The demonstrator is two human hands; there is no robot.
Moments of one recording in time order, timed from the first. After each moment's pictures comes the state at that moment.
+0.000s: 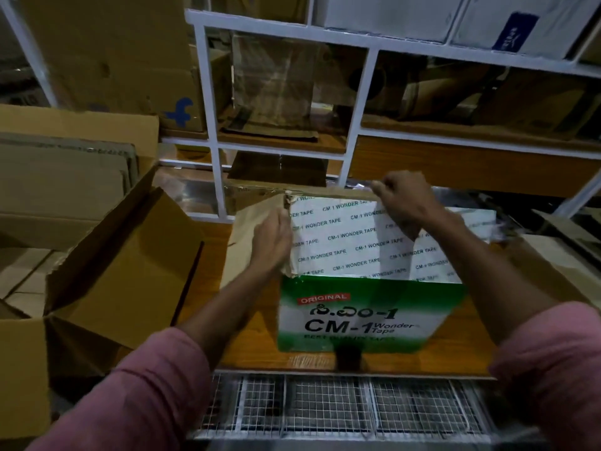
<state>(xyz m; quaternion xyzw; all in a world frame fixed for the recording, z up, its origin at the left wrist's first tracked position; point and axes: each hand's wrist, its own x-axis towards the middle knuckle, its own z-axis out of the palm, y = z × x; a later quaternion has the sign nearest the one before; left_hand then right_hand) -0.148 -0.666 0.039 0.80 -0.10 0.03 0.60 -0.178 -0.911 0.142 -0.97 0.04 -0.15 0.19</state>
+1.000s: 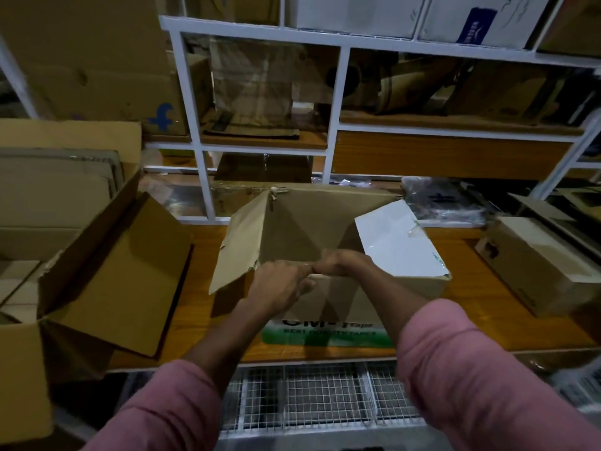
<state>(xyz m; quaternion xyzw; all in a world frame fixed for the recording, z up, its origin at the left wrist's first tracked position) -0.206 -0.668 0.007 0.93 -0.35 0.02 0.08 -0.192 -0.837 0.035 -0.94 0.10 0.25 0.18</state>
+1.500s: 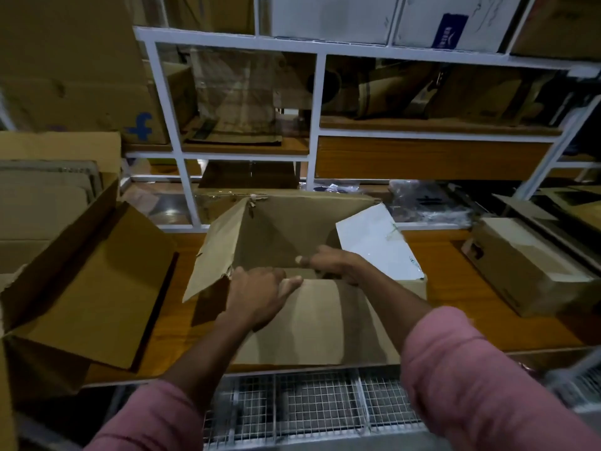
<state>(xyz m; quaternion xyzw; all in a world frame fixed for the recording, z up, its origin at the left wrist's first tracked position) -0.211 -0.690 -0.007 0.96 -0.26 0.03 0.09 -0.202 -0.879 0.031 -0.90 0.13 0.19 0.36</state>
